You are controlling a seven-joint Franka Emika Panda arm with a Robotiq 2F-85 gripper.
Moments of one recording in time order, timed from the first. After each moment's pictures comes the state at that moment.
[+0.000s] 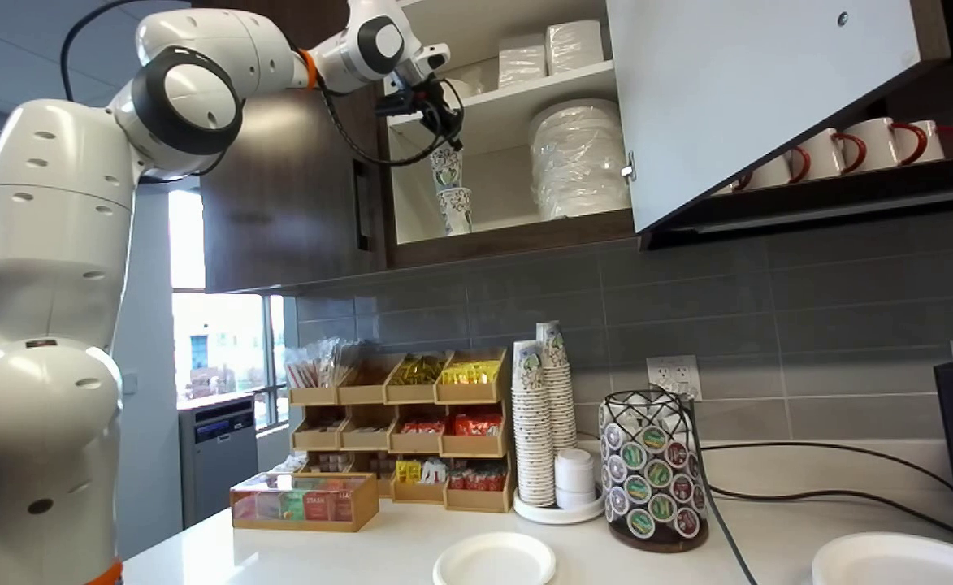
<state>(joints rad) 0.03 0.08 0.10 -1.03 0.08 2.04 0.30</state>
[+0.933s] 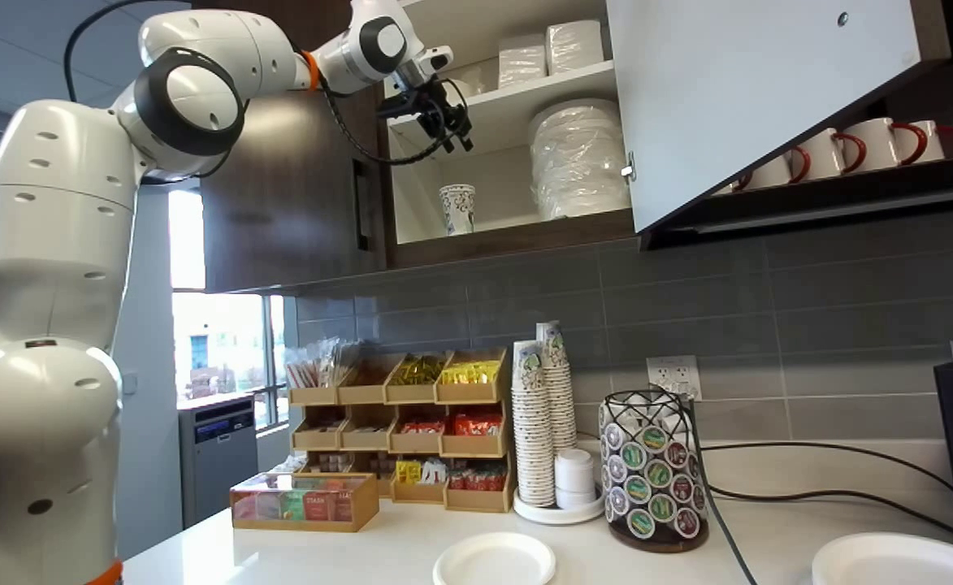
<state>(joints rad) 0.03 0.09 0.10 -1.02 0.06 2.00 0.27</state>
